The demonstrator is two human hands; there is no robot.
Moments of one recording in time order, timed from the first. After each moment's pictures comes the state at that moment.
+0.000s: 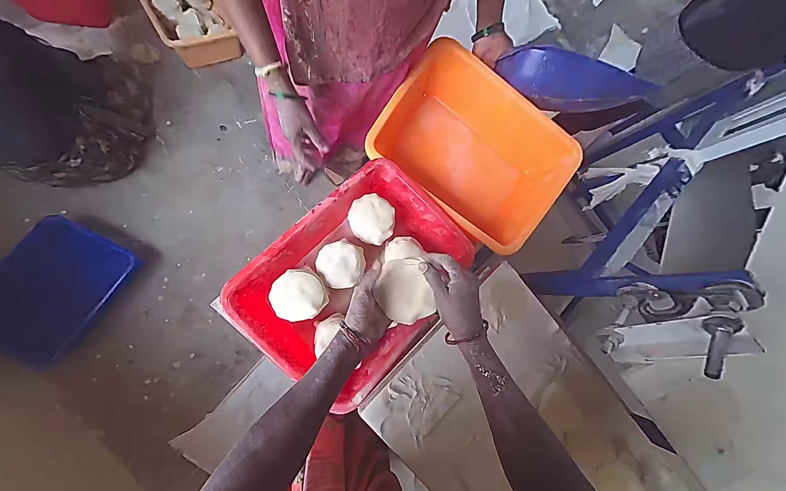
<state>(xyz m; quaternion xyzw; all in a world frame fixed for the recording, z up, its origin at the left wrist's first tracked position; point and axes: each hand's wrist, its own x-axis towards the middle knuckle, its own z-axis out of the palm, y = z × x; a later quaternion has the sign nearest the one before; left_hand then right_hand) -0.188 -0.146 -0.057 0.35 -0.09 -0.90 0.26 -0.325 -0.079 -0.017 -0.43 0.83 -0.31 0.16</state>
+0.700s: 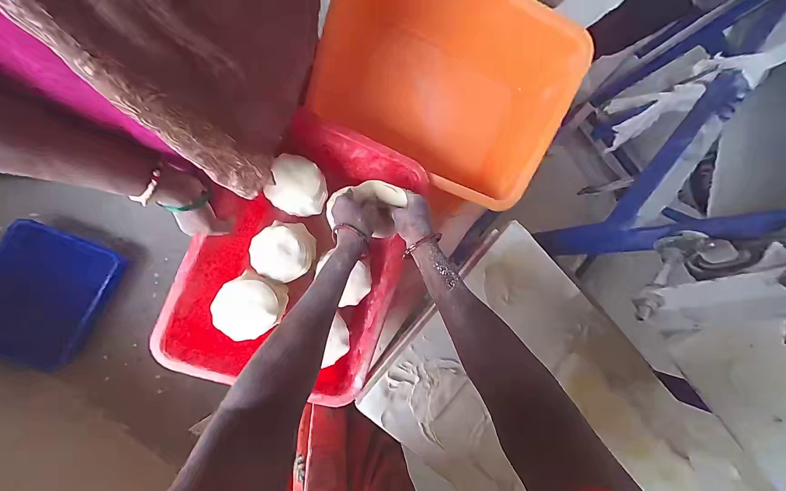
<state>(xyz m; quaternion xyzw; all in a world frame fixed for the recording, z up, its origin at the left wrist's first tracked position) -0.261 -0.241 -0.104 0.56 -0.66 -0.49 0.03 -0.358 -0.173 -0.100 -0.28 0.86 -0.29 0.32</state>
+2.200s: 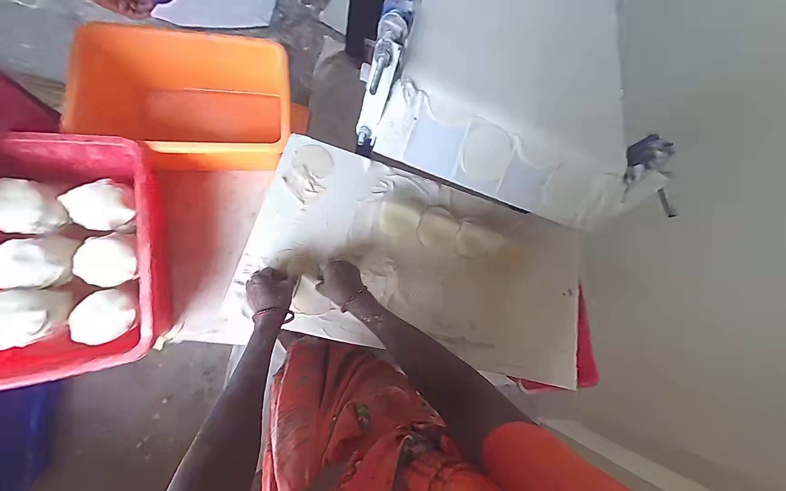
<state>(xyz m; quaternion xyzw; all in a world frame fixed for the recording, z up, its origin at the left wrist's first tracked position) -0.168 0.088 -0.044 0.45 -0.81 -0.37 -0.09 -0.263 0.211 -0.024 -0.28 0.88 -0.12 0.37</state>
